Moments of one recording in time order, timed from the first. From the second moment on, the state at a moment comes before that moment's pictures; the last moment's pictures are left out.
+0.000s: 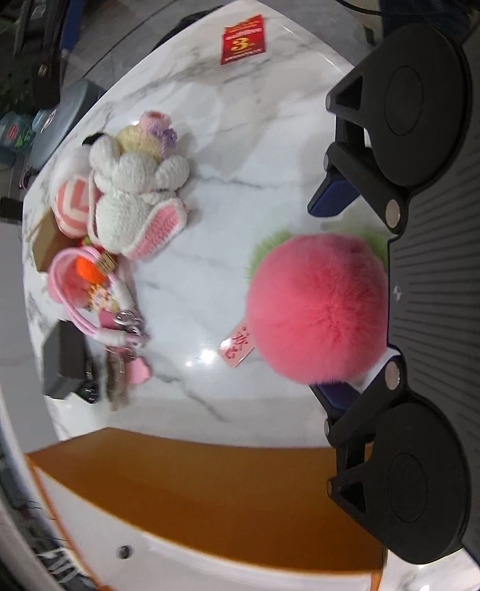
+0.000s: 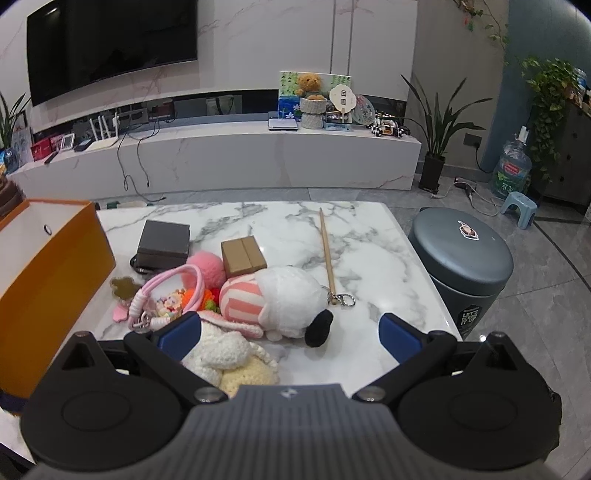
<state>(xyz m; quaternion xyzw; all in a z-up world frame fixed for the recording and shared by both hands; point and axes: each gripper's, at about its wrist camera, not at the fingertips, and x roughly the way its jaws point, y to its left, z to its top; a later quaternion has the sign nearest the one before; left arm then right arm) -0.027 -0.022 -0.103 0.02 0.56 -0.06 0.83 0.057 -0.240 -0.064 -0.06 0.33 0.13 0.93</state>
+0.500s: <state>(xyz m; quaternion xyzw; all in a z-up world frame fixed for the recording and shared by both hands) -0.011 -0.016 -0.114 0.02 0.56 -0.03 0.83 0.091 -0.259 -0.091 -0.06 0.38 0.12 0.91</state>
